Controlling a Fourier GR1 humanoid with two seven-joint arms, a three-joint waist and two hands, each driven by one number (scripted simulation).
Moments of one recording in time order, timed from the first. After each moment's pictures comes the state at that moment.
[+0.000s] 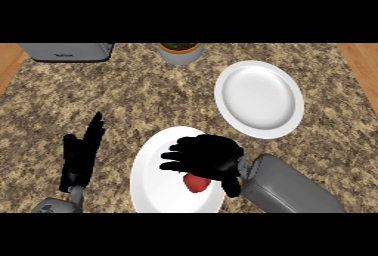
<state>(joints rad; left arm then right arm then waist) -0.06 0.31 -0.25 -1.42 0.17 0.36 0.16 -0.62 -0.28 0.78 -1.44 0.76 0.50 -0.22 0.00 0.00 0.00</state>
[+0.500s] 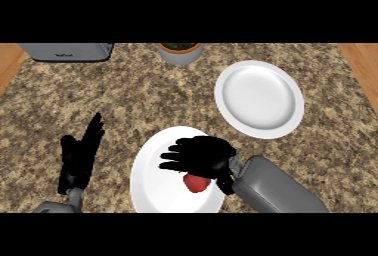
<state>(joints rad) -0.04 0.28 -0.22 -1.47 0.12 0.32 0.21 -0.58 -0.19 0.73 -1.35 0.92 0.54 -0.29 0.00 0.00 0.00</state>
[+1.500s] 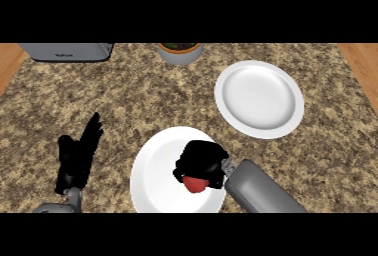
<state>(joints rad) -0.02 0.22 -0.13 -1.48 0.04 0.24 0.22 -0.52 -0.07 0.67 -1.17 1.19 0.41 -0.48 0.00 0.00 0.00</state>
